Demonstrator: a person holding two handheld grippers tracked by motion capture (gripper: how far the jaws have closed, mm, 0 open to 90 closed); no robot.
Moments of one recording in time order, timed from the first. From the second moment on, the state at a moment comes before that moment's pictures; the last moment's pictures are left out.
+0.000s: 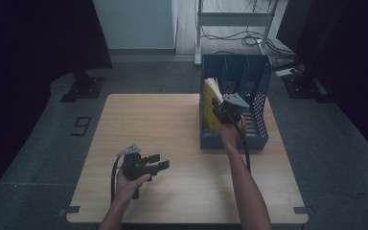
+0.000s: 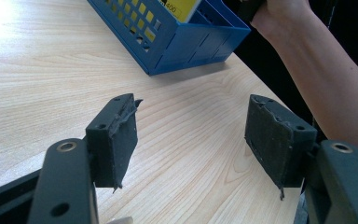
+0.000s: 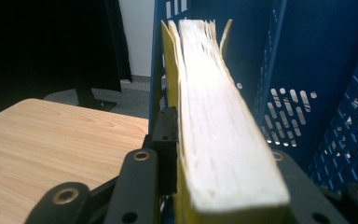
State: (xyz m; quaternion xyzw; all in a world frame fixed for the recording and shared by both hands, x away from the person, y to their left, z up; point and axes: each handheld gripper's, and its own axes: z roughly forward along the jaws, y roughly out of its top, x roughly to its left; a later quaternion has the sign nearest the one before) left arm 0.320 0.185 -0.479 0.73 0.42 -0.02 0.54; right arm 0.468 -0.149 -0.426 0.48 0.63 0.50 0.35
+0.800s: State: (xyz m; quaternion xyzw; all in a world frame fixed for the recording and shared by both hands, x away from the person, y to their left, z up) left arm 0.320 0.187 -0.478 0.72 0.42 -0.02 0.54; right arm 0.479 -0.139 -0.407 0.49 0.65 0.47 0.34
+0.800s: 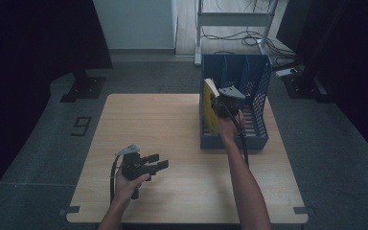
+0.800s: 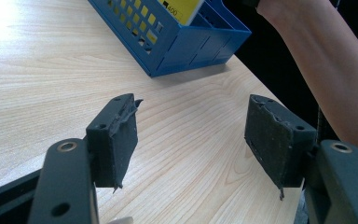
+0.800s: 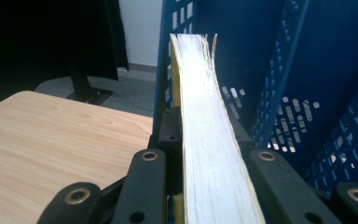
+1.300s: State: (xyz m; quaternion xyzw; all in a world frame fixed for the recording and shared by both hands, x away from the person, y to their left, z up) left arm 0.319 0.193 -0.474 0.72 0.43 -0.01 0.55; right arm 0.495 -0.138 -0.402 0.51 0.62 0.49 0.36
